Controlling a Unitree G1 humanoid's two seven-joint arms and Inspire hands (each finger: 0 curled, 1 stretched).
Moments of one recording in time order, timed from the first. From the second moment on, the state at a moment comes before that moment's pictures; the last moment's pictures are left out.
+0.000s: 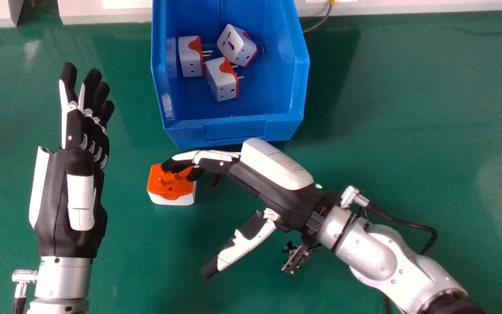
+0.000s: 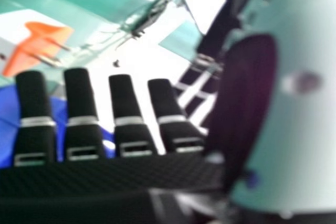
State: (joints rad) left arm 0.03 0.14 0.21 0.38 -0.29 -0.86 -0.39; right arm -0.48 -0.16 0.42 0.79 -0.52 -0.82 0.04
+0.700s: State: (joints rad) left arm 0.03 0.13 0.21 0.39 -0.29 -0.85 -0.39; right arm -0.56 -0.16 0.45 0.86 -0.58 -0.80 -0.02
